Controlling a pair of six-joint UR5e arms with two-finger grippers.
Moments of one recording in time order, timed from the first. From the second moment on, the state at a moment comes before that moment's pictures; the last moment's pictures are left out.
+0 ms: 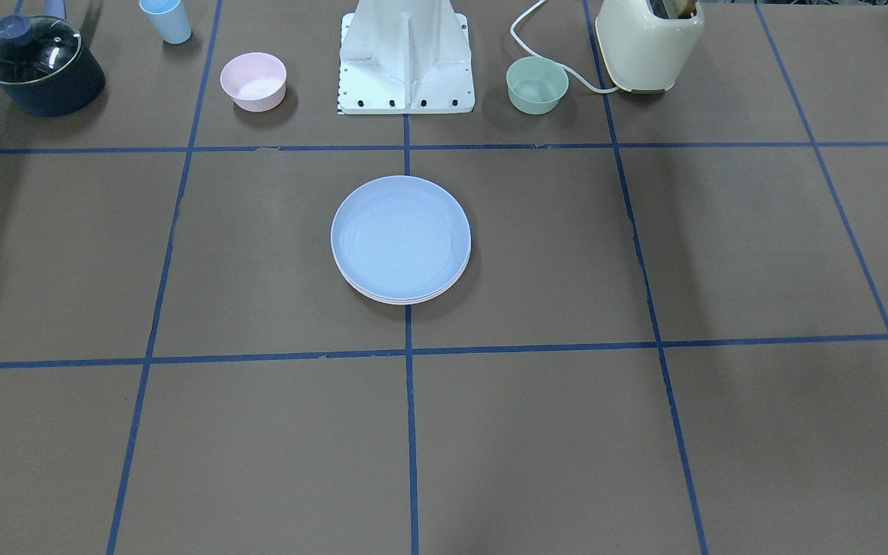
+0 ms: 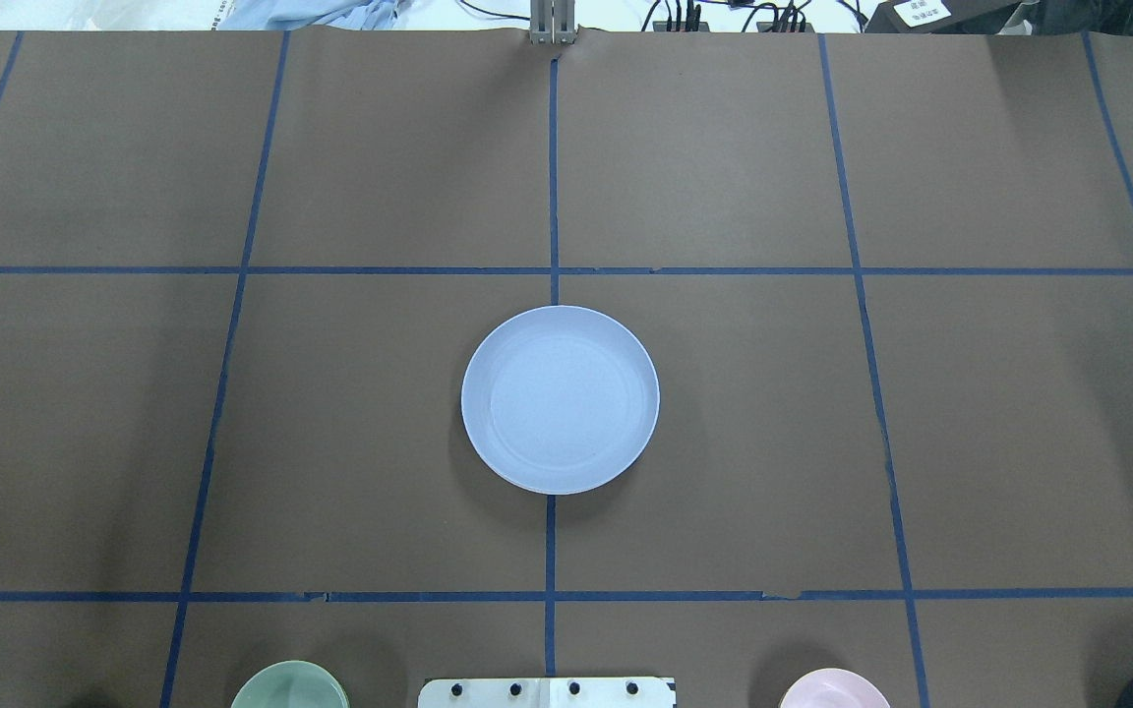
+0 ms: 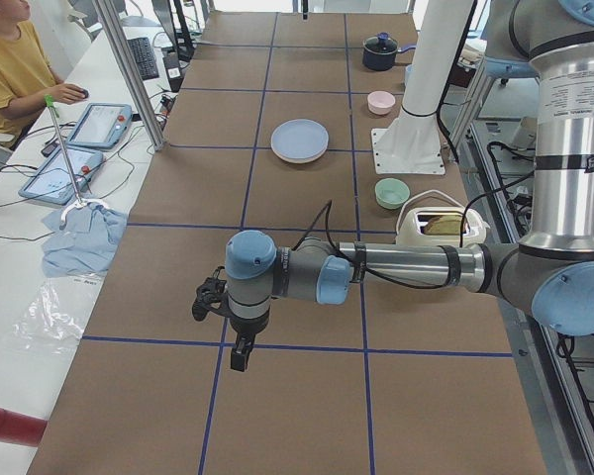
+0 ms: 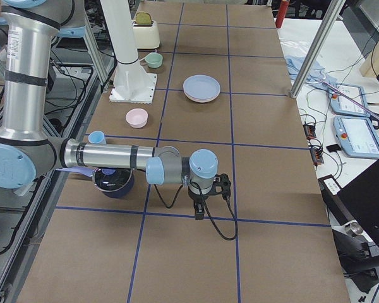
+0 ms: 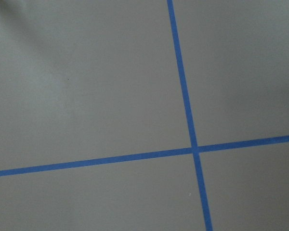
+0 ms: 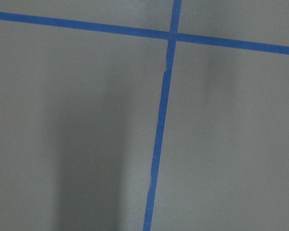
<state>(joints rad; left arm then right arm) -1.60 -1.51 -1.66 -1.64 -2.23 0.17 1.48 -1.74 1.70 -1.48 2.35 -0.02</state>
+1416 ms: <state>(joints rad) -1.60 -1.49 -1.59 -1.73 -2.45 0.19 1.52 -1.73 1.72 -1.48 2.34 -0.03</state>
